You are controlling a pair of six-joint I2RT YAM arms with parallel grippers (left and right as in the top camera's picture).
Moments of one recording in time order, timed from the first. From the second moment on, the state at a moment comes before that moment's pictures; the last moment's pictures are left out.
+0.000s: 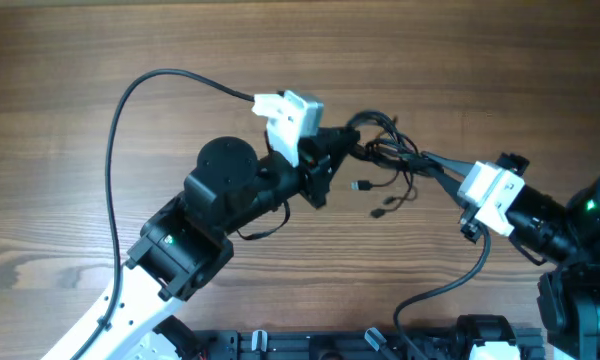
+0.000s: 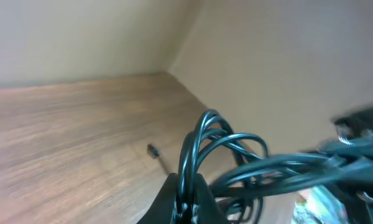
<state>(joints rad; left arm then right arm) -0.71 1.08 1.04 -0.12 0.24 -0.45 -0.01 0.73 1.03 -0.52 -0.90 -0.68</state>
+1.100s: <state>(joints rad) -0.69 1.08 1.04 -0.14 0.36 -0.22 -0.01 0.73 1.03 -0.49 -0.79 -0.22</state>
